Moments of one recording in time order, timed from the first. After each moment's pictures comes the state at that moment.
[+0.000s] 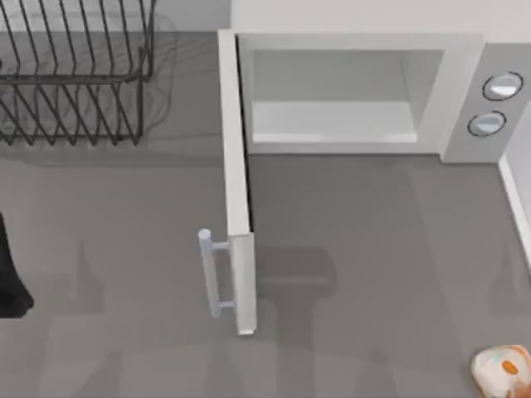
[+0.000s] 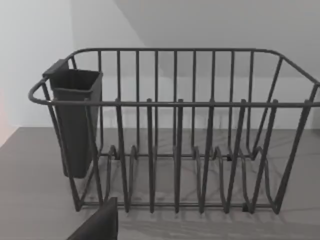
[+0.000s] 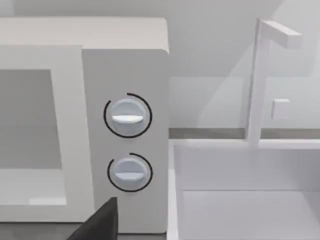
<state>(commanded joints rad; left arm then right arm) 0.00 0.00 0.00 0.00 0.00 0.00 0.00 0.00 0.00 0.00 0.00 0.00</state>
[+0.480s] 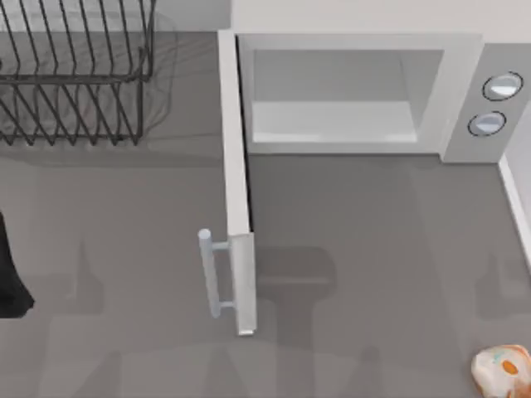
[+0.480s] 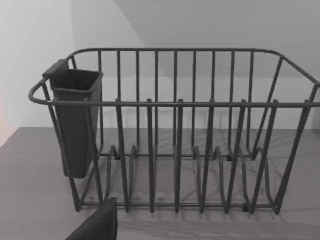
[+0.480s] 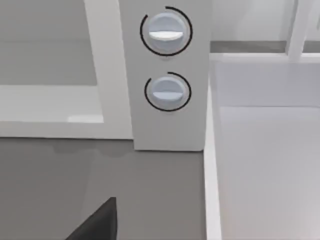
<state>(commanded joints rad) 0.00 0.00 0.00 0.00 0.00 0.00 0.08 0.23 0.16 -0.18 0.00 0.04</state>
